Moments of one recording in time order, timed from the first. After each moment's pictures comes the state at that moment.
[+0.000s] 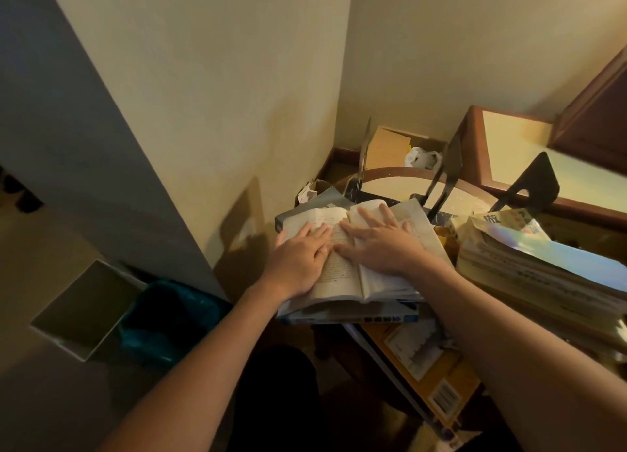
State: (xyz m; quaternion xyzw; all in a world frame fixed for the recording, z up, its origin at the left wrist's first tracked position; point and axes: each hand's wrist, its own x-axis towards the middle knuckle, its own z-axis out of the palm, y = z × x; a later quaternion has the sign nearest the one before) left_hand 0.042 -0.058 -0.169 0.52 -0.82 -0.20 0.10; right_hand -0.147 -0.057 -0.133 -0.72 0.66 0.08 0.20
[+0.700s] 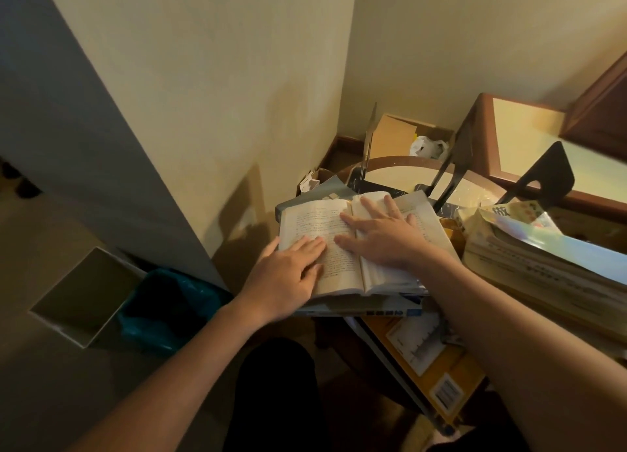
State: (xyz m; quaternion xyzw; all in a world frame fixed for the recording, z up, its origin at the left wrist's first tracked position) left_hand 0.071 -0.019 -0.161 0.50 -0.83 -0.24 0.09; right_hand -0.149 -0.061 -0.139 -0.72 0.66 0.08 0.21
